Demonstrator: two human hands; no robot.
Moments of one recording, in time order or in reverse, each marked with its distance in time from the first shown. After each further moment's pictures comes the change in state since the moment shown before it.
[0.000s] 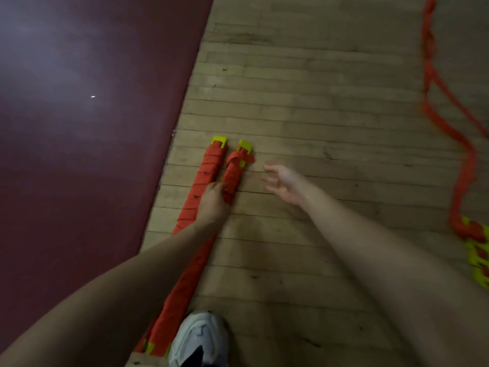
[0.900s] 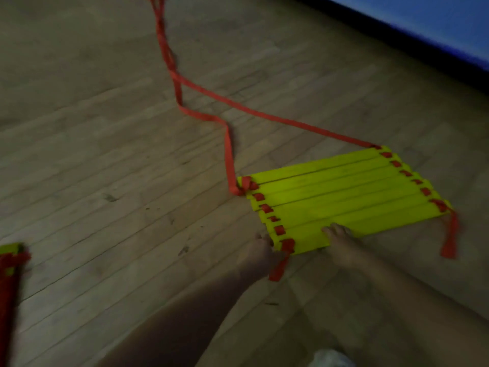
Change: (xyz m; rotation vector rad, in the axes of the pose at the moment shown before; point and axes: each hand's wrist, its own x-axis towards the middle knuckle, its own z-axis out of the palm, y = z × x) left_hand -0.192 0.331 0.329 0.287 -0.865 0.378; right_hand -0.263 0.207 -0.510 -1.204 0.552 0.350
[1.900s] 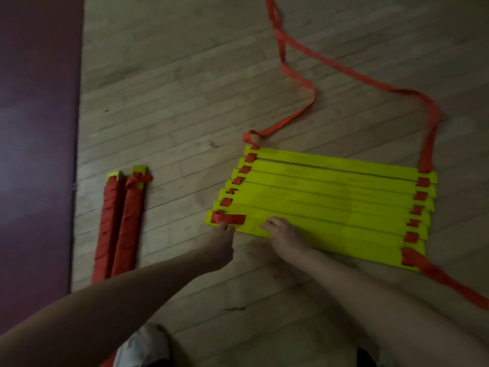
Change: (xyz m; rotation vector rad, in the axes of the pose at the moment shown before) left_hand -0.144 -0.216 -0.100 0.458 0.093 -0.123; right_hand -0.054 -0.294 0.064 0.119 0.162 -0.736
